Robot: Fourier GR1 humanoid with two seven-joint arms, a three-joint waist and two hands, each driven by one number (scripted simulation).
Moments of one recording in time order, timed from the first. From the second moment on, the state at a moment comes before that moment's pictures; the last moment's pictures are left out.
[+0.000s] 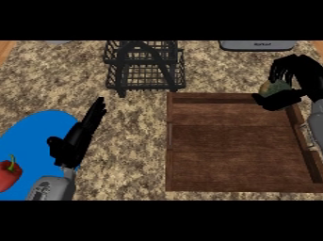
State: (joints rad) left arm -0.13 0.14 -0.11 -1.33 0.06 -0.06 -0.11; right arm -0.55 -0.45 -0.02 -1.23 0.58 0.18 0.16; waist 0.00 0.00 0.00
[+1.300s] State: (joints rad) left arm -0.13 0.12 -0.11 -1.34 0.03 -0.08 -0.09; right arm -1.39 -0.17 -0.08 -0.83 0.54 0.15 0.52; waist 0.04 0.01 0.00
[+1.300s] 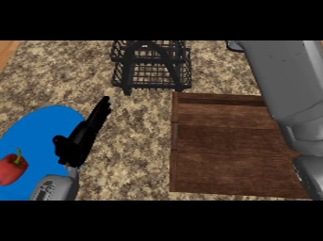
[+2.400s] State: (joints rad) left arm -0.17 0.11 -0.11 -1.33 0.02 -0.10 -0.08; right arm -1.61 -0.01 -0.20 -0.29 0.46 -0.07 0.34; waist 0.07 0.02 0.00
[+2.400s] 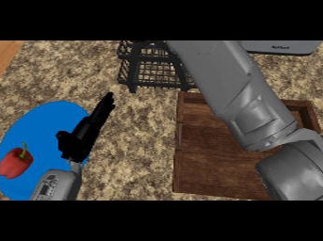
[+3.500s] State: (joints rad) left arm -0.15 0.11 -0.09 -1.36 0.01 -0.09 -0.07; right arm -1.59 -0.15 -0.33 -0.28 0.35 -0.47 0.37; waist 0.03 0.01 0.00
